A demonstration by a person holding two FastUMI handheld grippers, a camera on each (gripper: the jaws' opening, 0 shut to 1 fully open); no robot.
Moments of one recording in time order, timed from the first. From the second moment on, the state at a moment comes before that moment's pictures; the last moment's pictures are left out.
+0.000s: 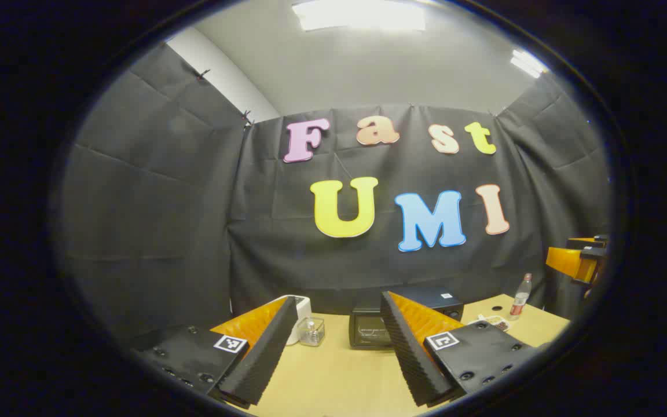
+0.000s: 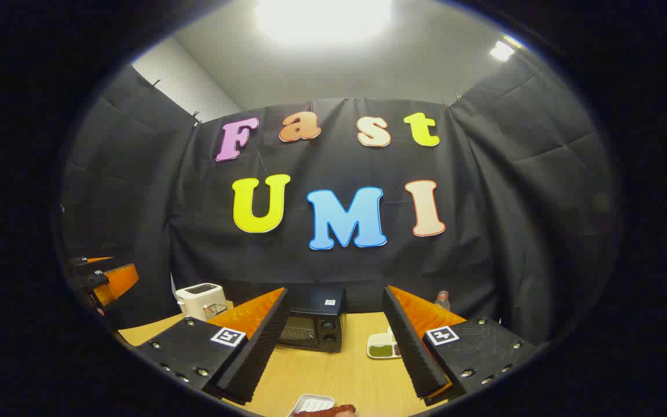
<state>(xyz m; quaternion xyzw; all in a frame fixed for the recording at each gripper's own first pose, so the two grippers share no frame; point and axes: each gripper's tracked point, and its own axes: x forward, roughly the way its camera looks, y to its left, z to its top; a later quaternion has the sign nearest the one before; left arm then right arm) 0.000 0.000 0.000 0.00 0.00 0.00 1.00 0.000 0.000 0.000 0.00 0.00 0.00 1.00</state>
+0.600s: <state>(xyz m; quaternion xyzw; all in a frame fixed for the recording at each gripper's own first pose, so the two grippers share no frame) 0.014 -0.024 0.015 0.00 -0.01 -0.01 1.00 0.010 0.000 0.016 -0.04 -0.03 0.00 1.00</state>
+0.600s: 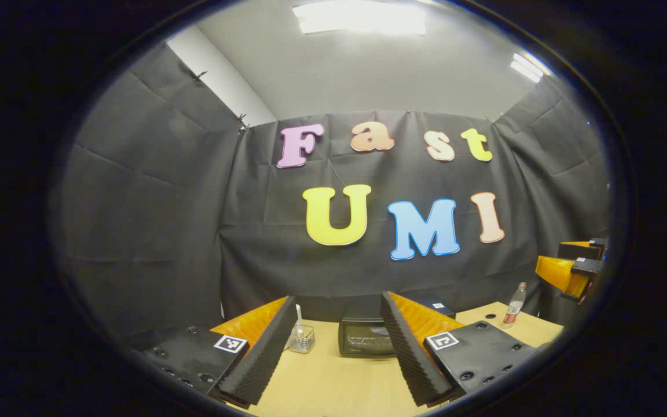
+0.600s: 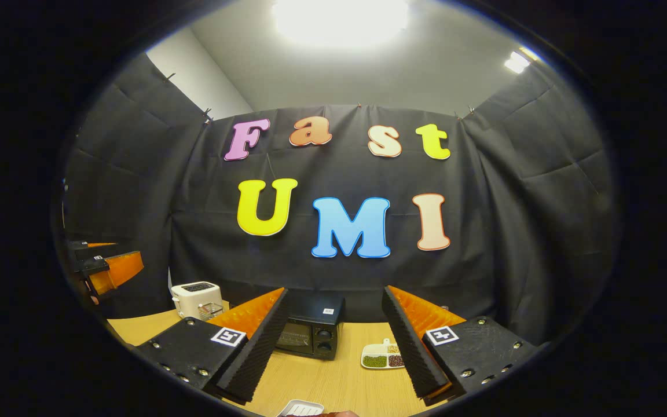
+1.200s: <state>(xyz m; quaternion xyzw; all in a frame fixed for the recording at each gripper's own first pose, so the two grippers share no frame) 0.031 -0.082 0.012 -0.03 -0.01 -0.06 1.00 -0.017 -0.014 0.016 -0.07 -0.05 0.01 1.00</state>
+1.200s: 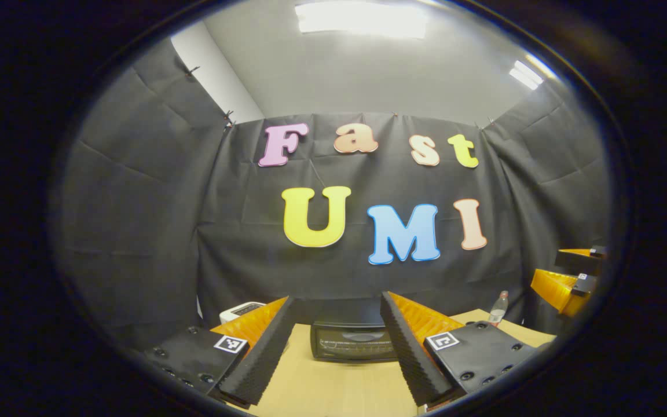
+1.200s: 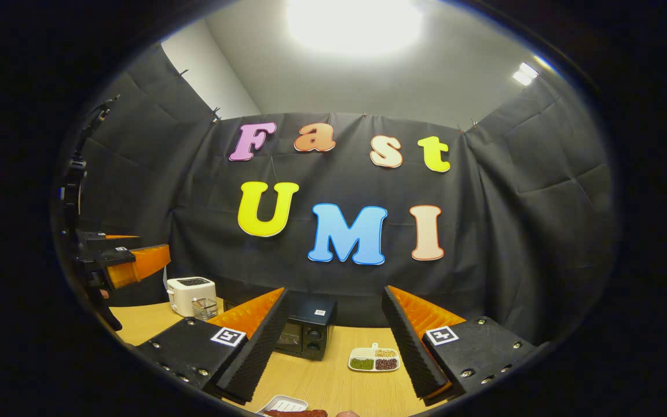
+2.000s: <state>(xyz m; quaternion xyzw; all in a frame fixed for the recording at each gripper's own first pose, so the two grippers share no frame) 0.162 -0.135 -0.061 -0.02 0.01 -0.10 0.99 -0.001 -0.048 0.006 -0.03 -0.02 -0.02 1.00</state>
